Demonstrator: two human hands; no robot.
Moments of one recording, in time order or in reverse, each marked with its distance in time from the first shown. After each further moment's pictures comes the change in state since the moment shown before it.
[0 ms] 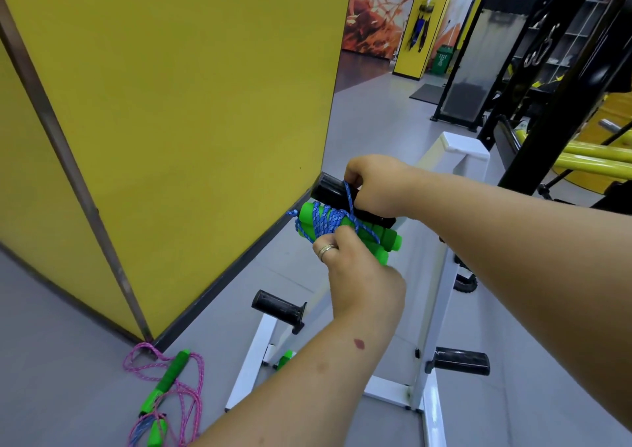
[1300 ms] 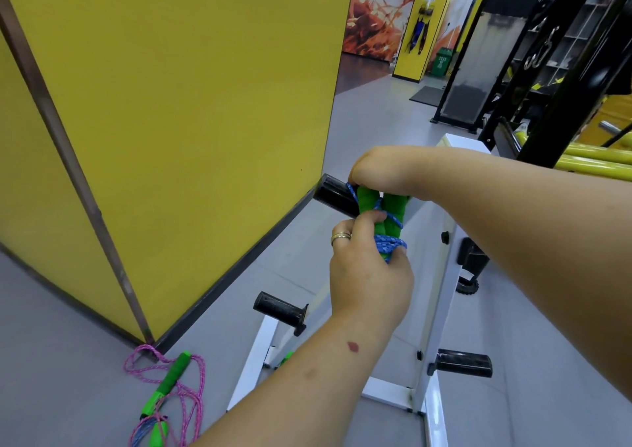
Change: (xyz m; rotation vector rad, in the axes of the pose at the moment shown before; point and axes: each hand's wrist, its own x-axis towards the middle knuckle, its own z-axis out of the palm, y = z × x) left_hand 0.002 0.000 -0.008 -0.133 -0.047 0.217; right_hand 0.017 -0.008 -0.021 -0.411 -0.177 -0.015
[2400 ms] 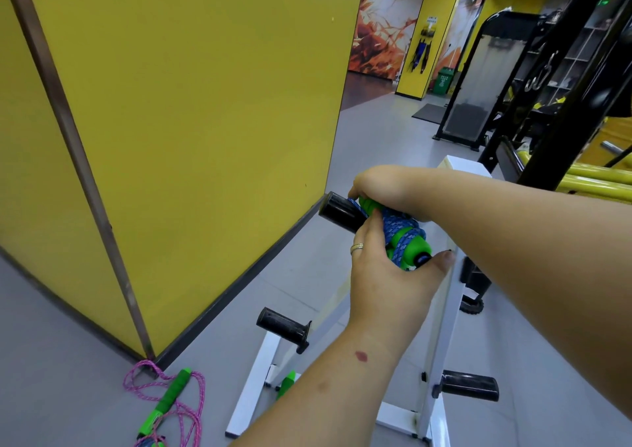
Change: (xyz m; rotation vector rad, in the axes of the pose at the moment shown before) left_hand 0.003 0.021 0.002 -0.355 -0.067 0.028; right_hand -0.009 -0.007 -0.009 0.665 -0.038 0.152
